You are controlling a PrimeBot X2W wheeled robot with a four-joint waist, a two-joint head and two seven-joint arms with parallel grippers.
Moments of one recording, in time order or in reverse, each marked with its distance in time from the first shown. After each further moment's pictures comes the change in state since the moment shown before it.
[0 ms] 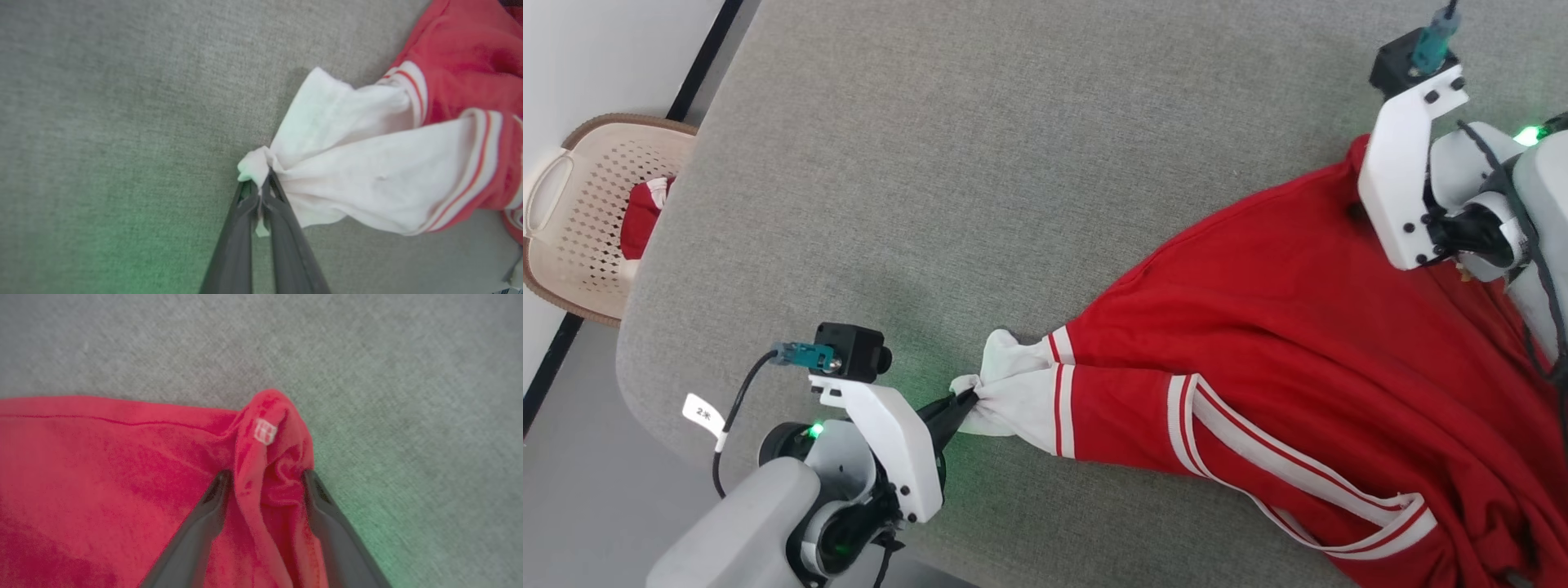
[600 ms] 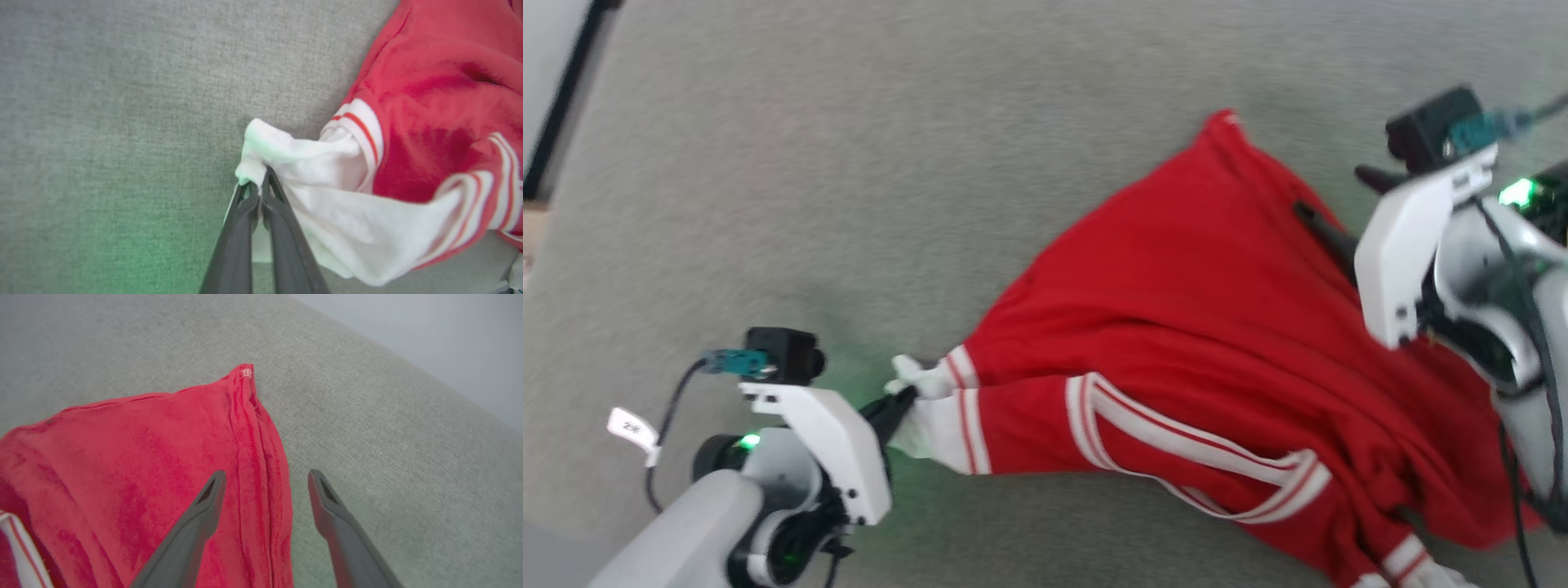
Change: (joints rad) left arm 0.068 0.124 0.055 -0.133 -0.008 0.097 0.014; right arm 0.409 0.065 -0.375 -0.571 -0.203 0.004 -0.205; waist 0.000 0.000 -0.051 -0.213
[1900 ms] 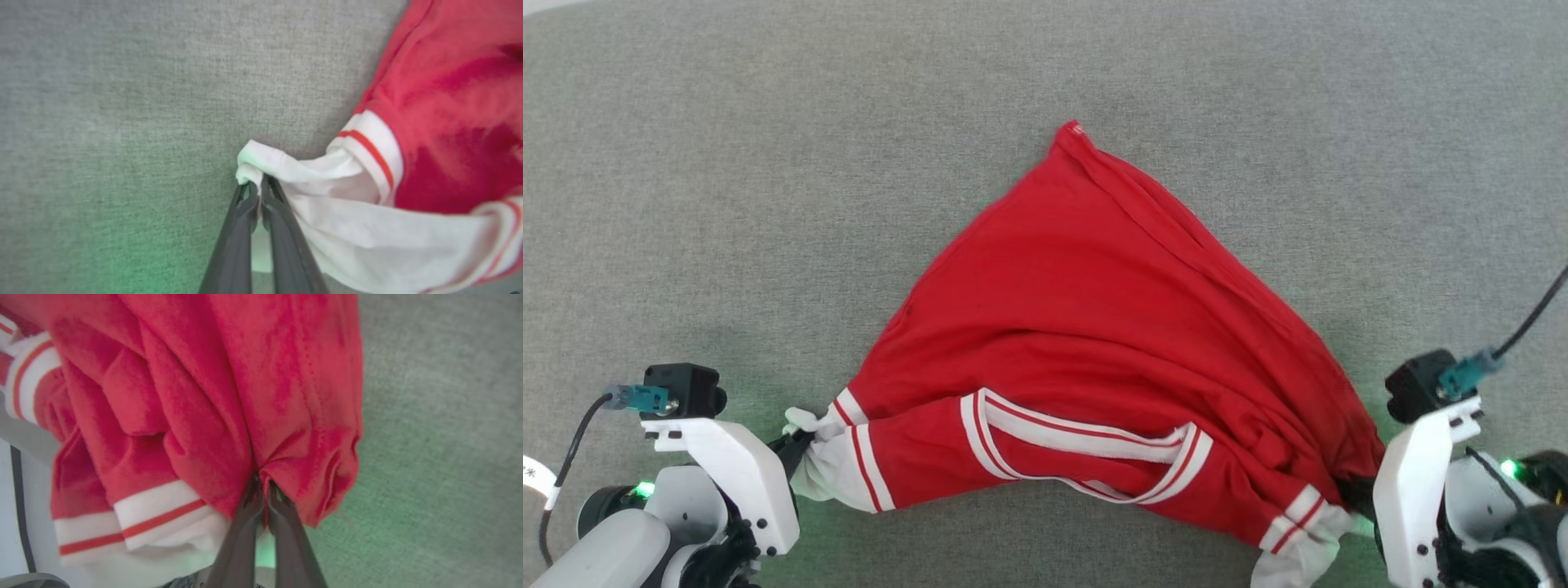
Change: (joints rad) left arm 0.109 0.141 0.063 -0.047 -0.025 0.064 0.011; right arm 0.517 0.067 -0.194 -0.201 0.148 0.000 0.341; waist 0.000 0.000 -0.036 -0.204
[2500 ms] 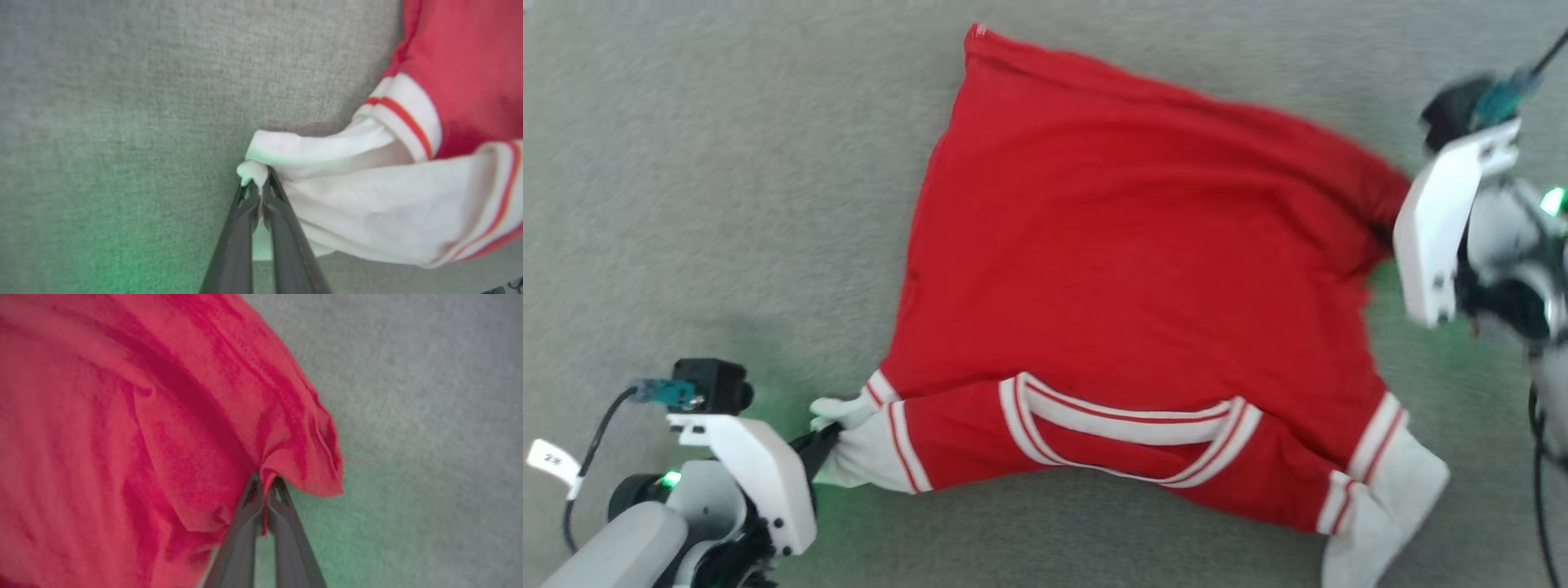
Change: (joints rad) left arm -0.036 -0.044 -0.020 0.043 0.005 -0.041 -0.003; right arm -0.680 -0.104 0.225 0.548 -0.031 0.000 -0.196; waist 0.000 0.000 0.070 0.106
